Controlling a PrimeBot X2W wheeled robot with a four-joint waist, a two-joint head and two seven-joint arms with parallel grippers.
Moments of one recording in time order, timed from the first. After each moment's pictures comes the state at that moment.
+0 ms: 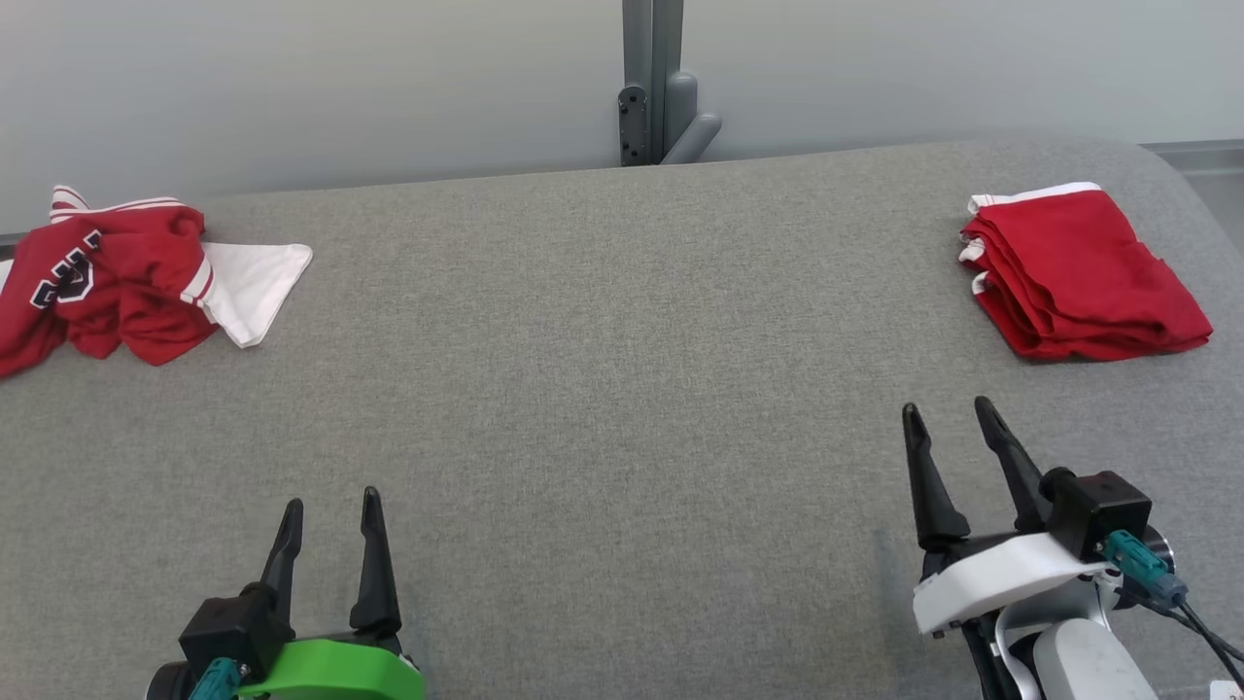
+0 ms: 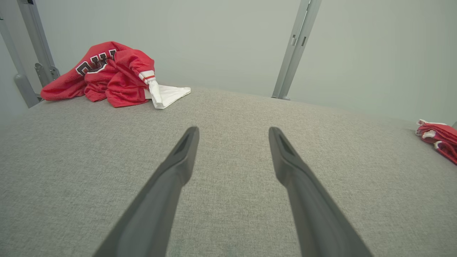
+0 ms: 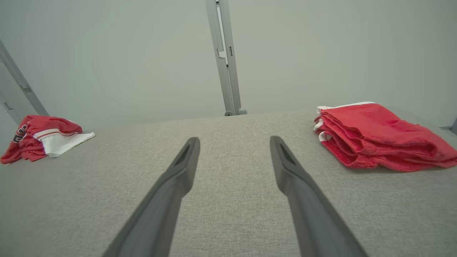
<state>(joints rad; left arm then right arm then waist) 0.02 0.07 -0.11 0.19 -0.32 0.01 -0.26 -0.09 -0.05 0.04 0.19 0.19 0.13 -0.23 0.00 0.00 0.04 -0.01</state>
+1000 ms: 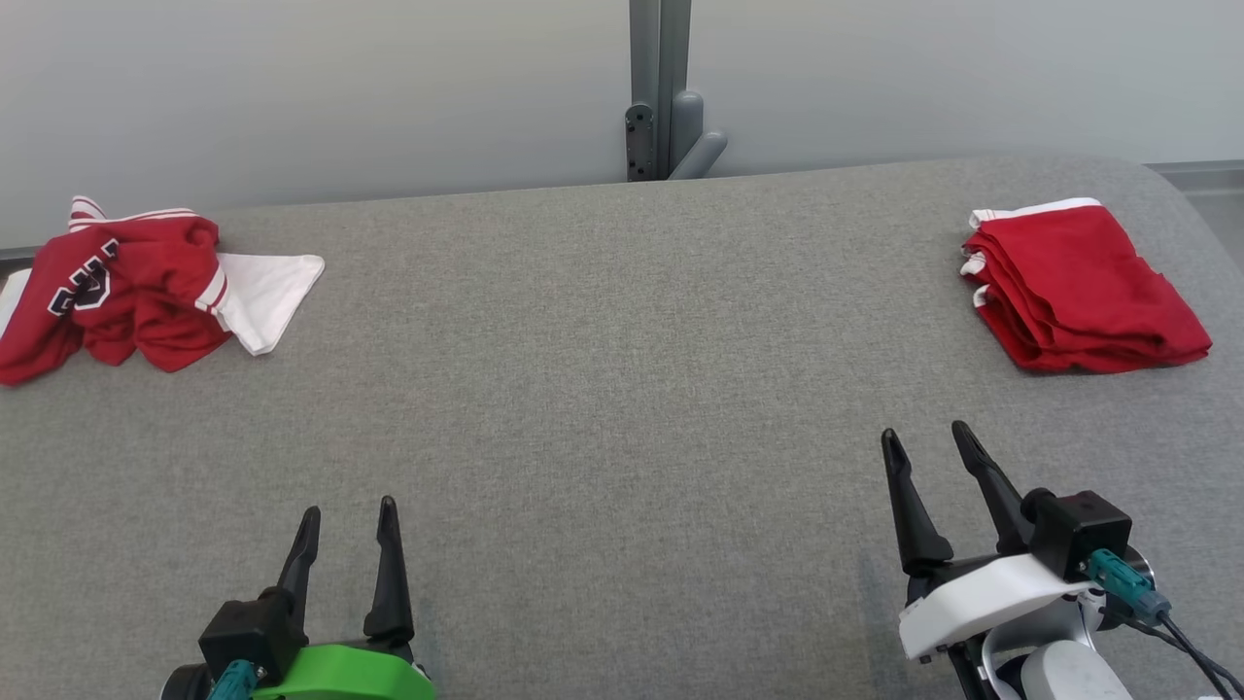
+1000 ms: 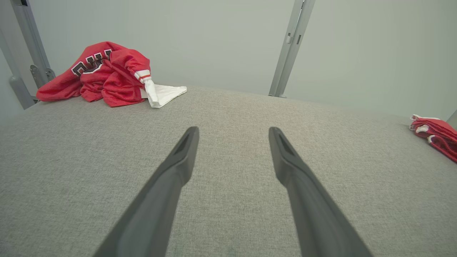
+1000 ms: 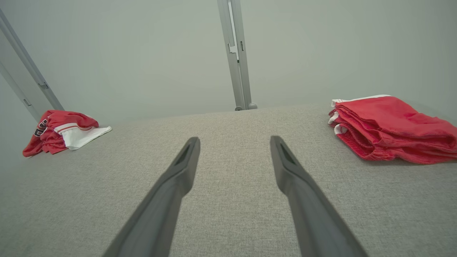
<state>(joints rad) 0.02 0.06 -0.11 0.22 -0.29 -0.01 -0.26 -0.05 -0.05 0.09 0.17 0.22 0.13 -0.21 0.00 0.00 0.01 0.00</state>
